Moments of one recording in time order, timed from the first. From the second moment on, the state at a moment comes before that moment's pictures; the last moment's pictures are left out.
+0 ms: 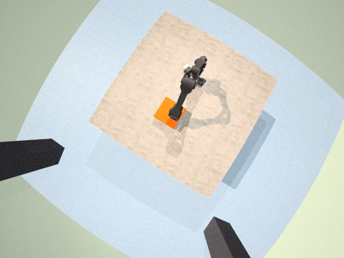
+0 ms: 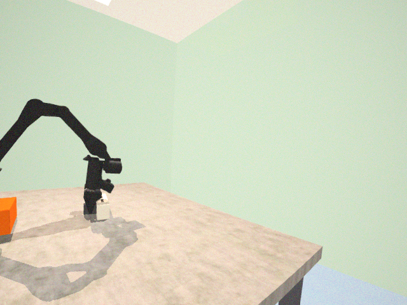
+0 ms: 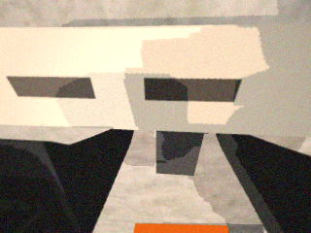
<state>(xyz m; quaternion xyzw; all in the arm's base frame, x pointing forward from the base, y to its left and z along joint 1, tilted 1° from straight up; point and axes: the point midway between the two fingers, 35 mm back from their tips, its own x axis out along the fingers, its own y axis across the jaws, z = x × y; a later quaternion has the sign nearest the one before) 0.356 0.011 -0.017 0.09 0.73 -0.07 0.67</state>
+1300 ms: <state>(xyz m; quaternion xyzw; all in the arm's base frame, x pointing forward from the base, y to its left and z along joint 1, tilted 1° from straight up) 0.352 0.014 -0.015 0.09 0.72 -0.07 0.68</state>
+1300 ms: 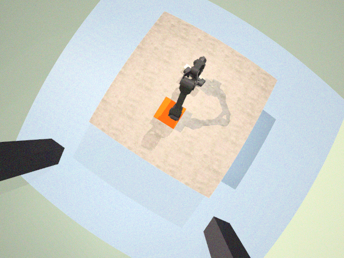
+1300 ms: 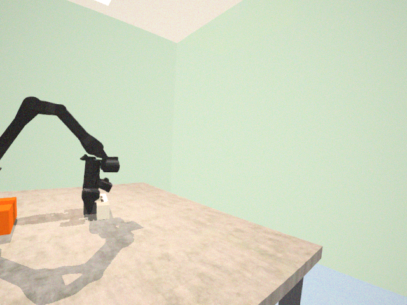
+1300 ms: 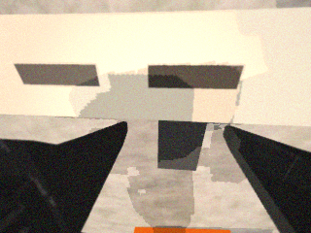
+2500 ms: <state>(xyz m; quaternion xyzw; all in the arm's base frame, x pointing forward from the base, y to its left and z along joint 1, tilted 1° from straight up) 0.339 0.017 -0.015 0.09 0.72 -0.07 0.69</state>
